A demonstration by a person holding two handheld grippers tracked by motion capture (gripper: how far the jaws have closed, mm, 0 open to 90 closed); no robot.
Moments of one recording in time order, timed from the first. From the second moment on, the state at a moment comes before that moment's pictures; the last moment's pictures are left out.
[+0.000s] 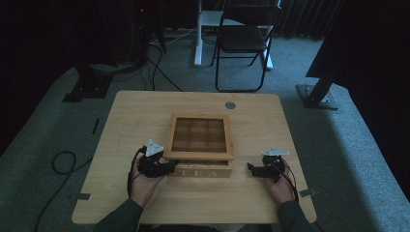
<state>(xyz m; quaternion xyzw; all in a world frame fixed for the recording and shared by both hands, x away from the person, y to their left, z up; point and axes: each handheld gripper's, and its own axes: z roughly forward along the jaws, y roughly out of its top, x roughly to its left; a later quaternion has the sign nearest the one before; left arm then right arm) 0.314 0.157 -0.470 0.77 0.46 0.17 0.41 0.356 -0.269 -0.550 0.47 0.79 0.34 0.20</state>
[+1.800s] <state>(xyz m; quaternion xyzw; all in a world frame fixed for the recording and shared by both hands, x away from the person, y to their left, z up) 0.296 0.159 -0.476 0.78 0.45 0.16 0.41 0.356 -0.269 -0.550 0.46 0.79 0.34 0.20</state>
